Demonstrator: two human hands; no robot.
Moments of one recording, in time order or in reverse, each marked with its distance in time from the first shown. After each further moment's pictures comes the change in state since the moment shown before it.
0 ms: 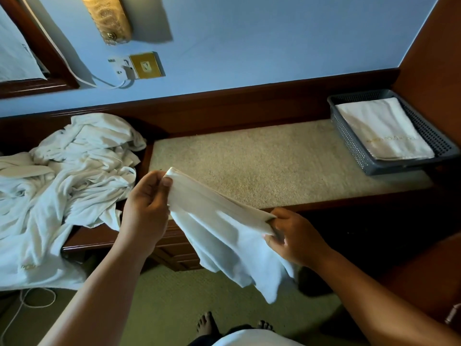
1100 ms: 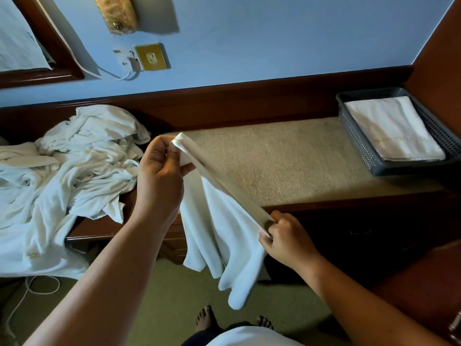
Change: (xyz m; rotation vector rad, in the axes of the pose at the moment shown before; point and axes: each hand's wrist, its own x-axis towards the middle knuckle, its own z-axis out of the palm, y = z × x) left_hand 0.032 0.024 0.028 -0.416 0.036 0.046; right_hand 0.000 0.012 0.051 -0.270 0.121 0.054
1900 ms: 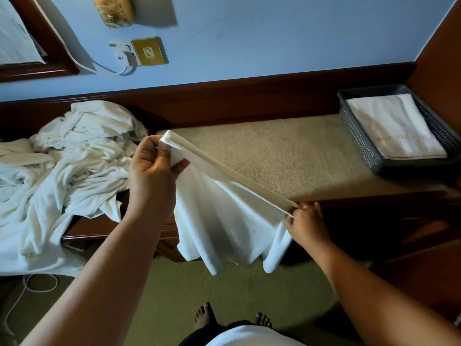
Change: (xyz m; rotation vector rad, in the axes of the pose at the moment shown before) left_hand 0.013 -0.010 -0.006 -0.090 0.093 -0.092; right_hand 0.013 0.066 0.024 -0.240 -0.239 0.469
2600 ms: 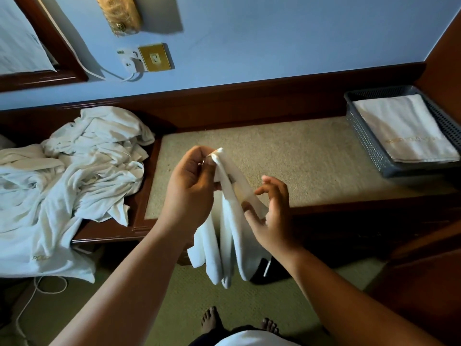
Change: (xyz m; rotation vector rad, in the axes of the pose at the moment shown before) left_hand -0.033 0.012 0.031 0.226 -0.290 0.048; right_hand -0.023 -0.119 -0.074 0.949 0.350 -0.265
